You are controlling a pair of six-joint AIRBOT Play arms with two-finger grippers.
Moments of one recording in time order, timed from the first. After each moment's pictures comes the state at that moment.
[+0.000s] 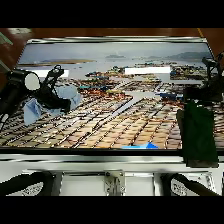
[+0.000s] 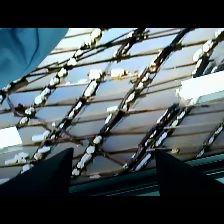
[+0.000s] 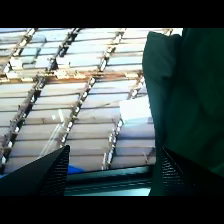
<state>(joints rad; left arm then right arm) -0.29 -1.29 1.32 1.52 -1.41 -1.57 -0.14 -1.26 1.44 -1.58 1.54 1.53</state>
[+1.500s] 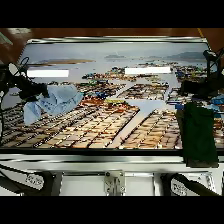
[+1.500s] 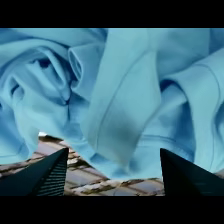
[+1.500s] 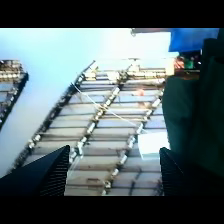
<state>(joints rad) 0.18 -1.71 1.59 1.49 -1.30 -1.72 -0.14 -1.27 1.44 -1.48 1.39 1.53</state>
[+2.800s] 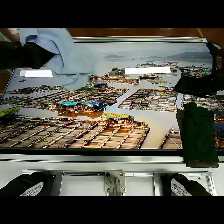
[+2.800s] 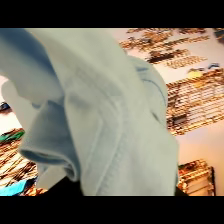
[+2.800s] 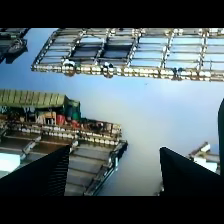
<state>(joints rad) -0.29 -1.07 1.68 1.23 -1.16 -1.47 -0.14 -1.13 1.44 -1.28 1.43 1.47</state>
